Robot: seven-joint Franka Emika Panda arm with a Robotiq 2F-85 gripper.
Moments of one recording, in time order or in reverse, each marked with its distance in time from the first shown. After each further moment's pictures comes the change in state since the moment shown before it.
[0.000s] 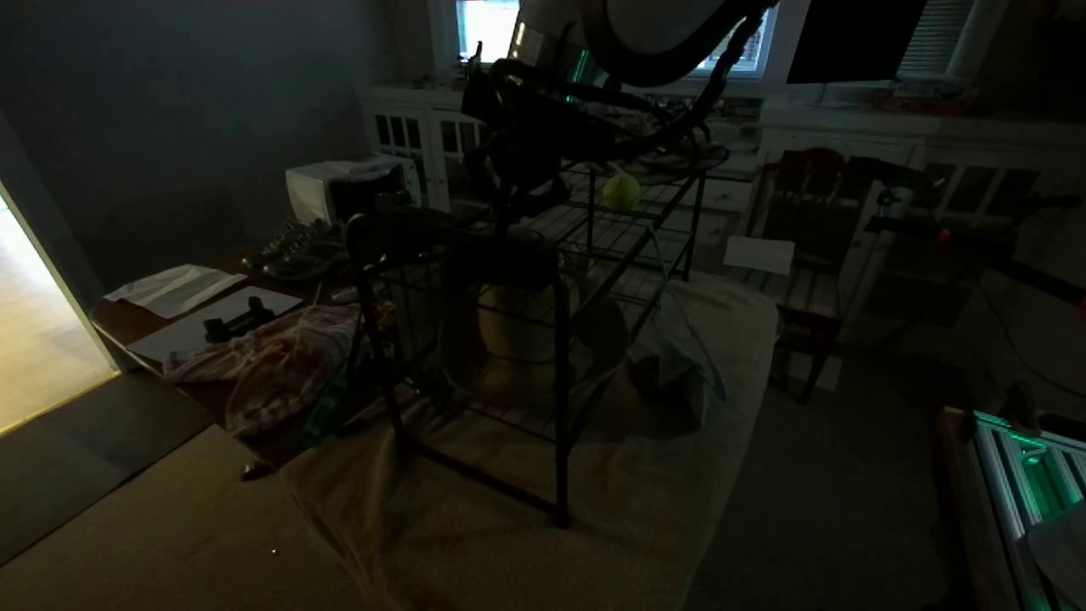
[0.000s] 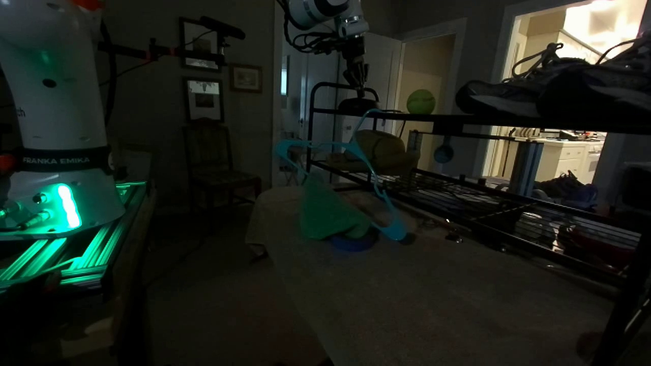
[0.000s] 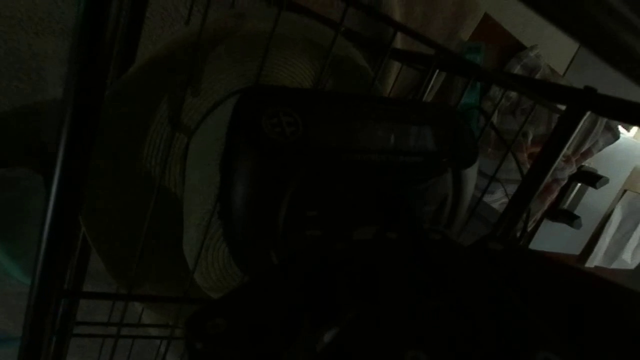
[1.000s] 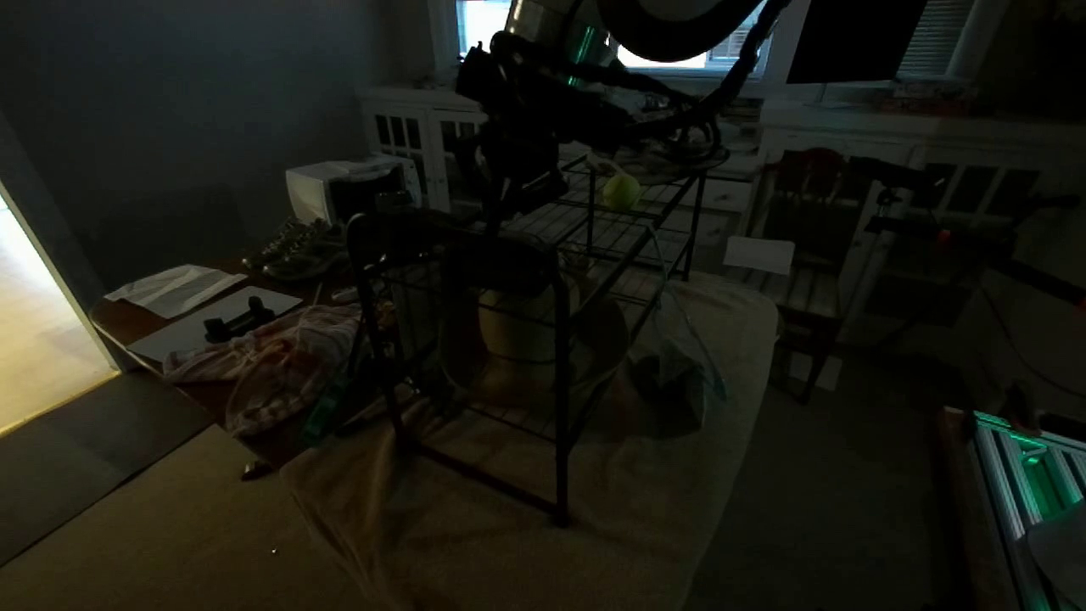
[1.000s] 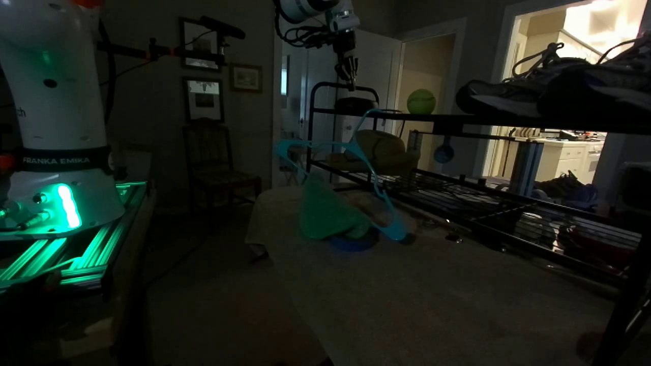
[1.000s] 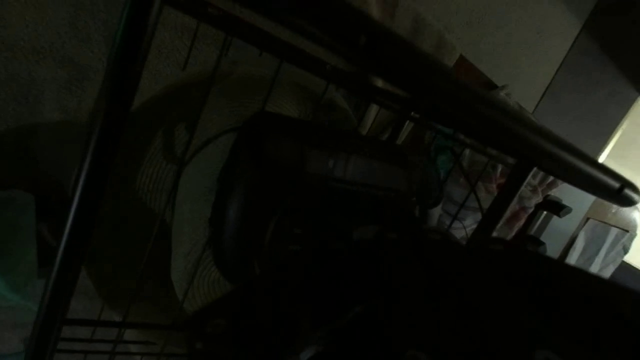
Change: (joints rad) arm 0.015 -0.050 0.038 -0.028 0.017 -0.001 -0.017
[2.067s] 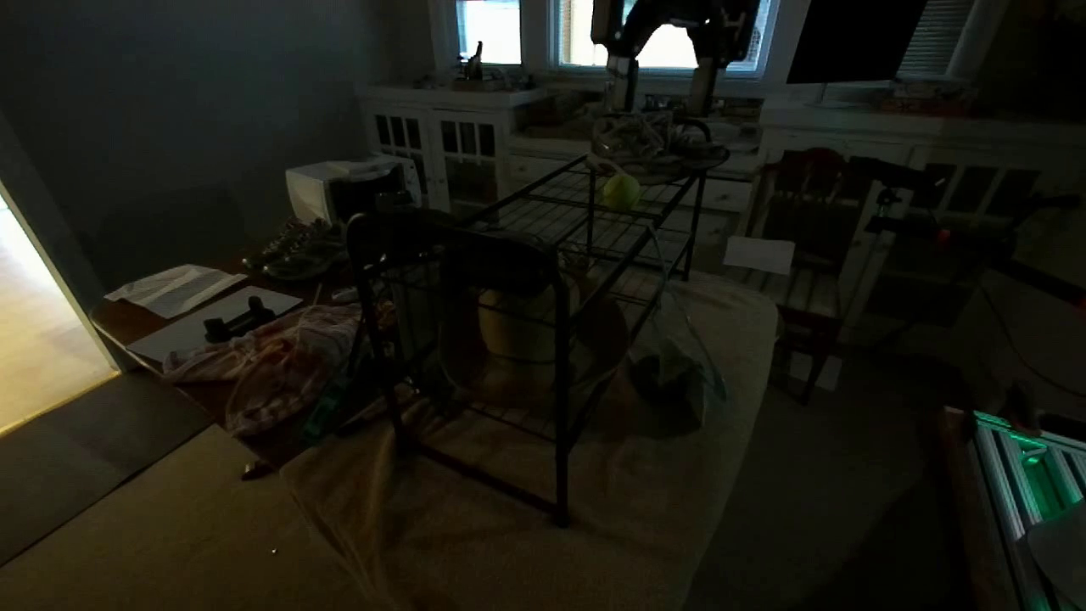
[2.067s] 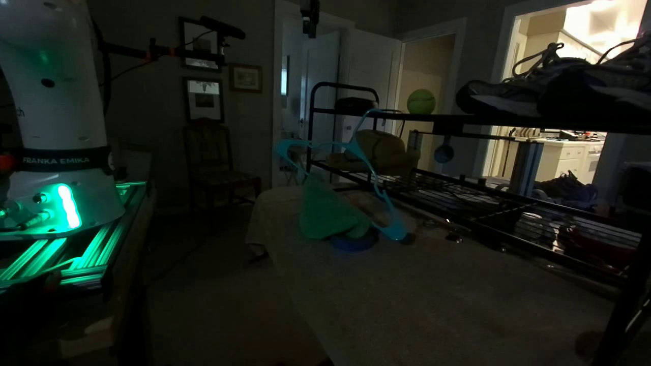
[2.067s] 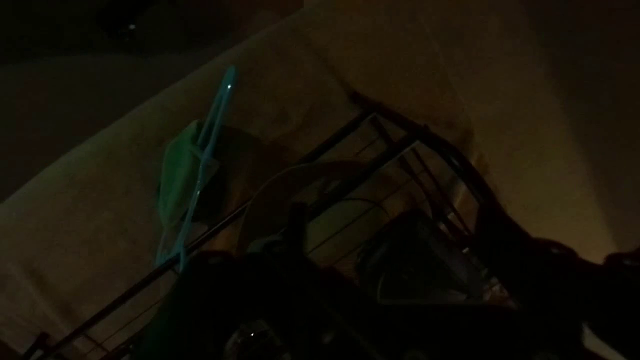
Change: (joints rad) arm -0.038 -0.331 0.018 0.035 0.105 -0.680 -0.518
